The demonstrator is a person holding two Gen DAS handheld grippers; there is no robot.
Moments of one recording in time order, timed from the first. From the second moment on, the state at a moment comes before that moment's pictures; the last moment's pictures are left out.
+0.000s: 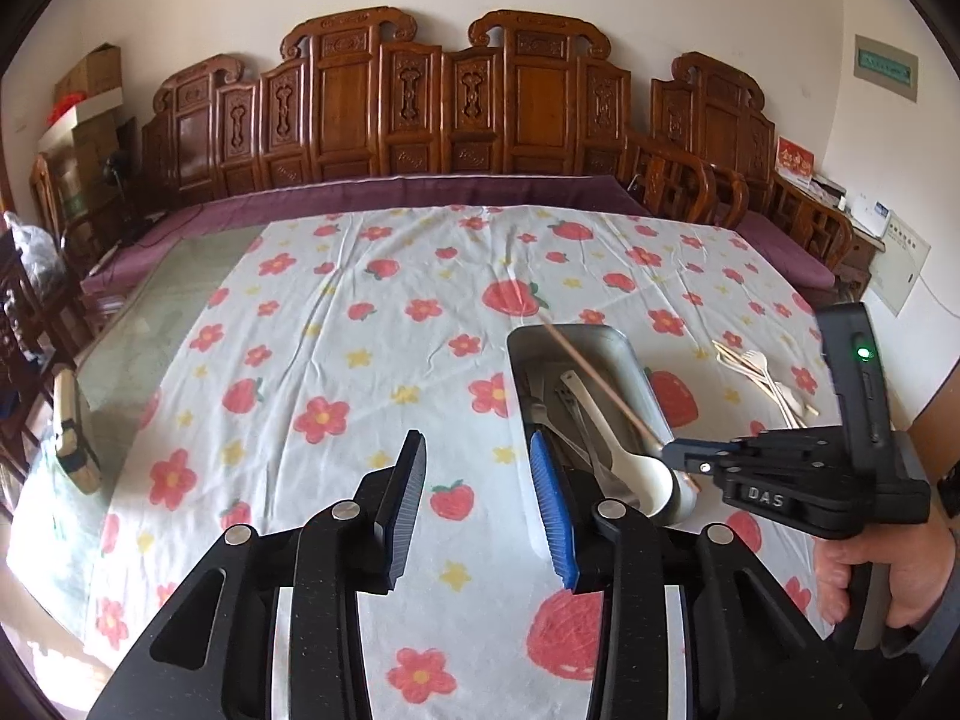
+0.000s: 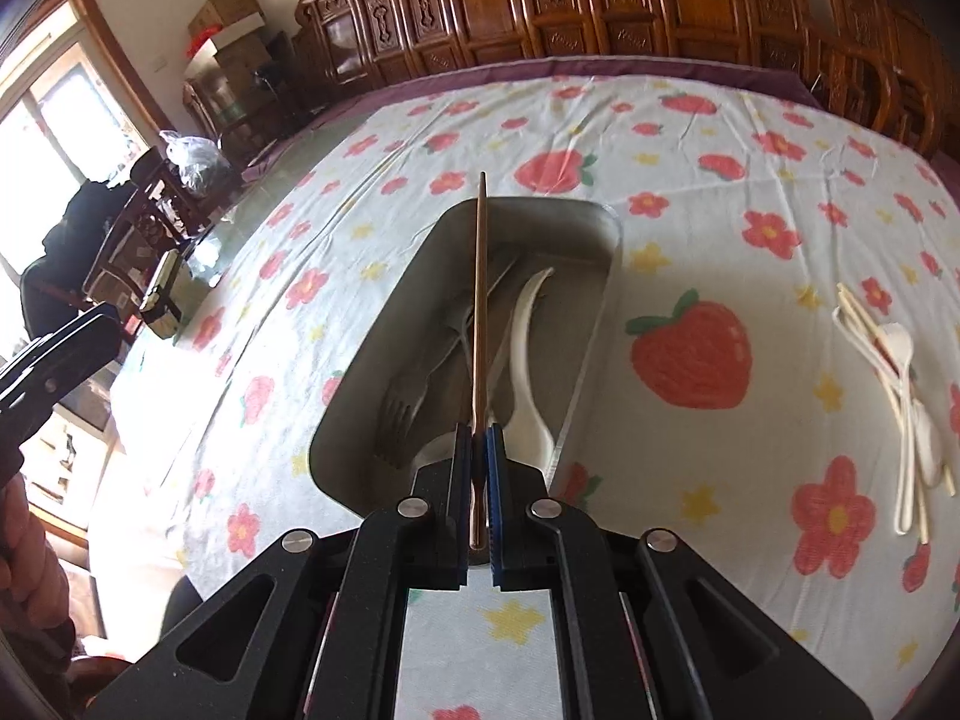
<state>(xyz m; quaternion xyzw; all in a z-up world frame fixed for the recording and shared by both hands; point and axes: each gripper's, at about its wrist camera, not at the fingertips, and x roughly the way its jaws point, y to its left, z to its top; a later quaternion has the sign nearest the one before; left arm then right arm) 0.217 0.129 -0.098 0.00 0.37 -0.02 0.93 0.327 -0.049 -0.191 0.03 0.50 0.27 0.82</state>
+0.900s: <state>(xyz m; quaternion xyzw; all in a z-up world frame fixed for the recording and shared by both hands) 0.248 0.061 -0.096 0.00 0.38 -0.08 0.92 0.290 -0.168 -0.137 -0.03 0.42 0.25 0.87</state>
